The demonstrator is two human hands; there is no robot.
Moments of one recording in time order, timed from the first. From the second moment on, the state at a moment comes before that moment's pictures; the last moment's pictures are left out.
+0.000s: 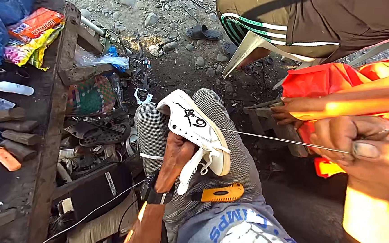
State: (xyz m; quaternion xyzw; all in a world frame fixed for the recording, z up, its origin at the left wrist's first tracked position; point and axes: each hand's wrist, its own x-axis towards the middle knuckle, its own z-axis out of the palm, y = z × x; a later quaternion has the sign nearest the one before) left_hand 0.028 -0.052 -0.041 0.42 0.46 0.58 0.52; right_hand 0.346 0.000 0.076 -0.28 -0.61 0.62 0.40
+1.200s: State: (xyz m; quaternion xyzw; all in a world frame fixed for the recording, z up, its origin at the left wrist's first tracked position) left_hand -0.022 -0.075 -0.022 0.47 0.69 0.44 0.33; right_hand 0.399 -0.011 0.071 -0.54 -0.66 0.36 0.38
